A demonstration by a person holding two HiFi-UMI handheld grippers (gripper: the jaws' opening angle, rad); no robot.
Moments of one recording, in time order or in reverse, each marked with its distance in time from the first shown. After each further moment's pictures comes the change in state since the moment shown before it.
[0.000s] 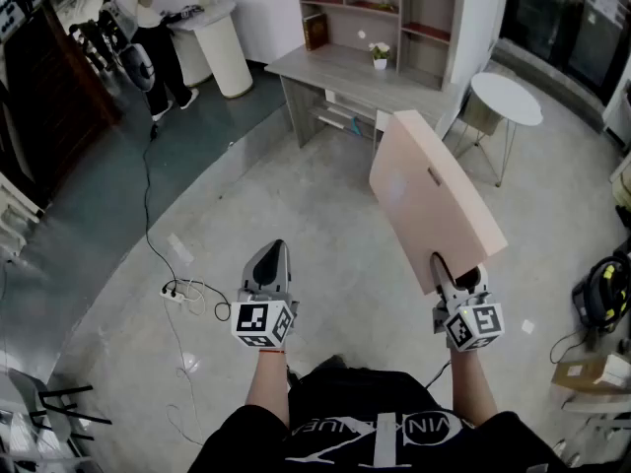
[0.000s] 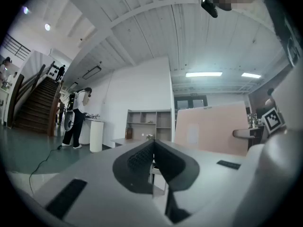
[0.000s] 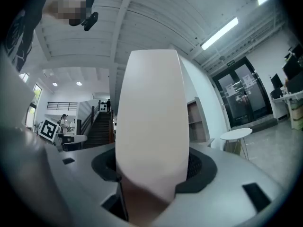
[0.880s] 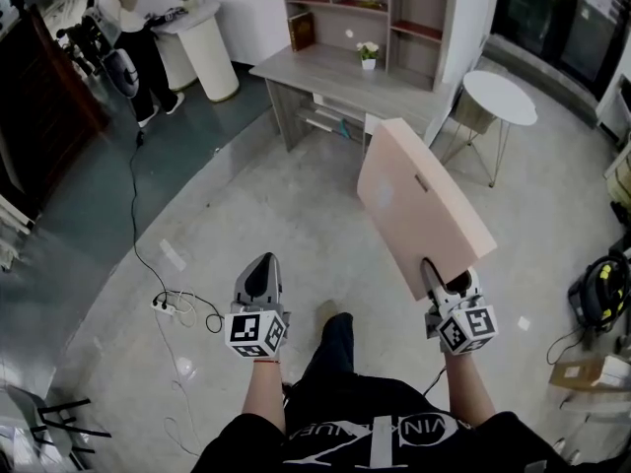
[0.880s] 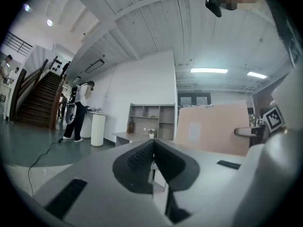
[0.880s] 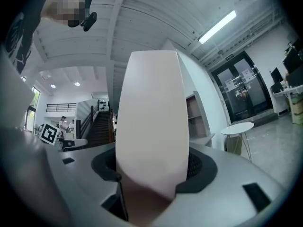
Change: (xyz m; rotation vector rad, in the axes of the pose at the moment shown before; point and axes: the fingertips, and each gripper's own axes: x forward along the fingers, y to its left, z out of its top) left arm 0.049 0.012 -0.036 -0.039 0.049 0.026; right arm 0.042 -0.034 -0.018 0.035 0.034 -0.001
